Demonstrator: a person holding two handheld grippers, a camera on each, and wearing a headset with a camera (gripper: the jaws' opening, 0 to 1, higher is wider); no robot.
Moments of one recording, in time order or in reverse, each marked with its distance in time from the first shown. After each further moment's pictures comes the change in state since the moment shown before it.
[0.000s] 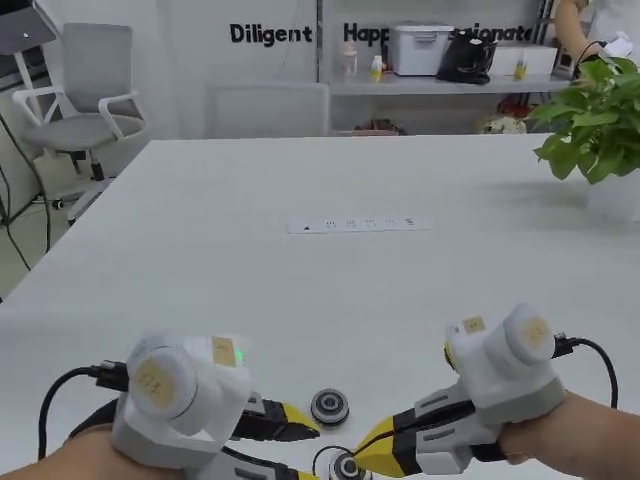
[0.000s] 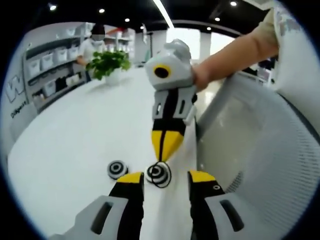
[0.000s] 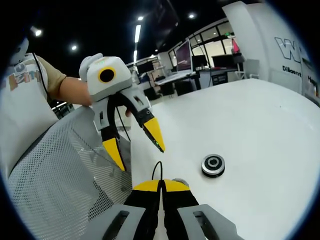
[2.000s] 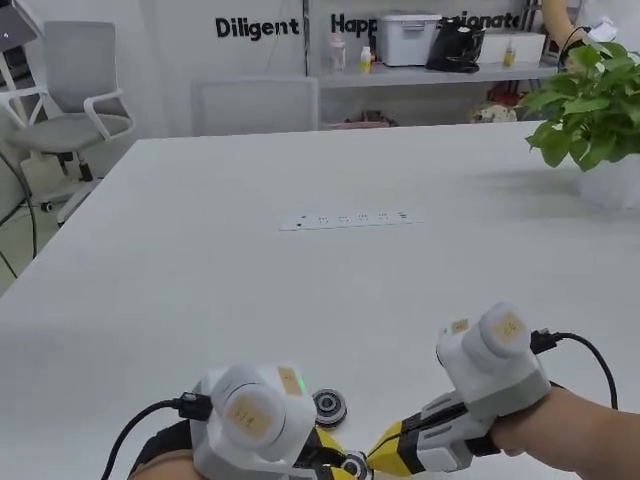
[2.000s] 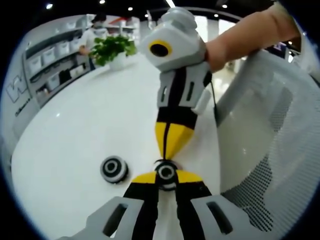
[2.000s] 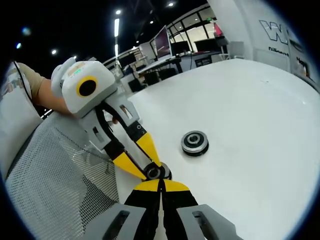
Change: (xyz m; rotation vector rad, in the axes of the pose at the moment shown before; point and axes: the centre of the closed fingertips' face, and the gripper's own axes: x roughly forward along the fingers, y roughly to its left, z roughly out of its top) left arm 0.064 0.020 -0.025 0.016 0.128 0.078; right arm 0.001 -0.030 -0.034 0.136 0.101 -0.081
